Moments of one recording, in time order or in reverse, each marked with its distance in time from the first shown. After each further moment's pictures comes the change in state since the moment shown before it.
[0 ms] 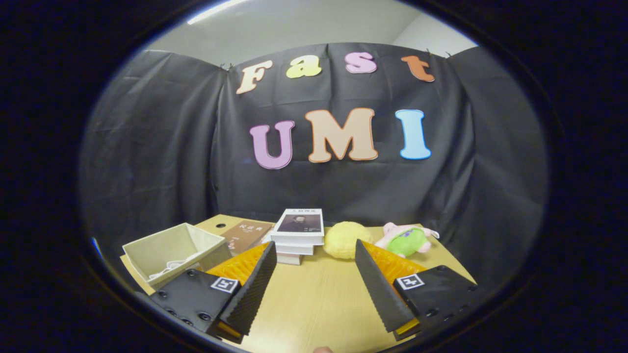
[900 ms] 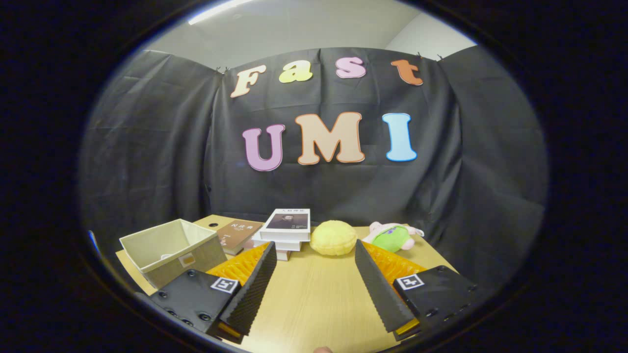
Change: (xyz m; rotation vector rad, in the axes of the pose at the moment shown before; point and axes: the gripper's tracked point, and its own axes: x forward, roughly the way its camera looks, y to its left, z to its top) arm -0.031 -0.024 -0.014 -0.022 -0.017 -0.039
